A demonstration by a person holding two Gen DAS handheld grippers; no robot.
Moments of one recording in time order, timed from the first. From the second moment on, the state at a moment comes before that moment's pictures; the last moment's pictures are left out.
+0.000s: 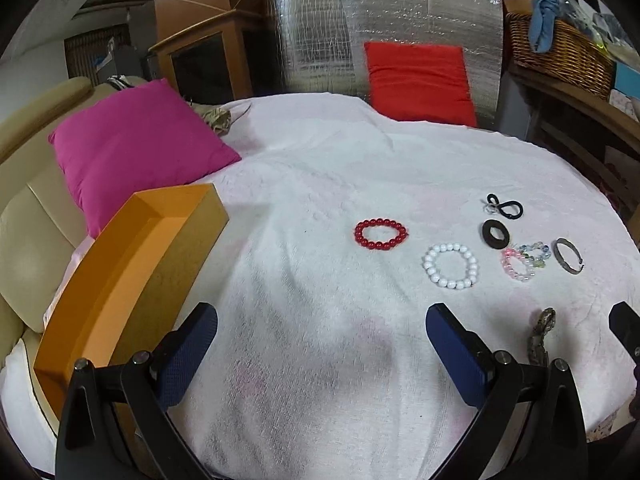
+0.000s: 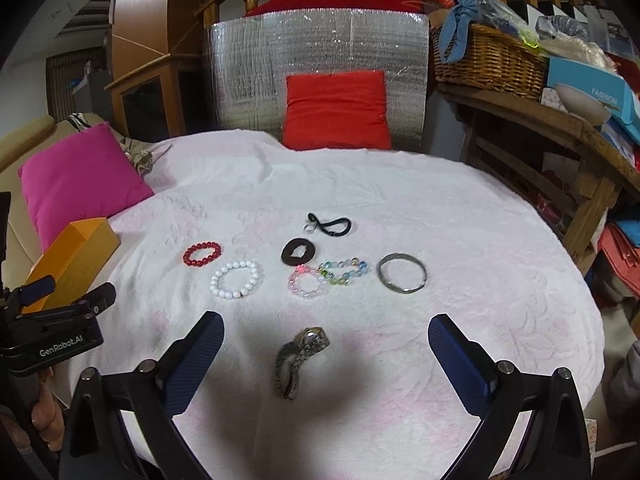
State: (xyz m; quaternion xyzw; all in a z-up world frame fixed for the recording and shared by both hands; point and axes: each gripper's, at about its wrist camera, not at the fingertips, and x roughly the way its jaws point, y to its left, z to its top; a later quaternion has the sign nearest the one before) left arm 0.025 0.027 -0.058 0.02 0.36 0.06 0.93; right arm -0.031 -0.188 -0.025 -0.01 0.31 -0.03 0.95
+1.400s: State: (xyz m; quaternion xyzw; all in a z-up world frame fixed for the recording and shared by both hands) left arm 0.024 0.052 -0.052 0.01 0.35 0.08 0.93; right arm -0.014 -0.159 -0.038 -0.02 0.34 -0.01 0.94
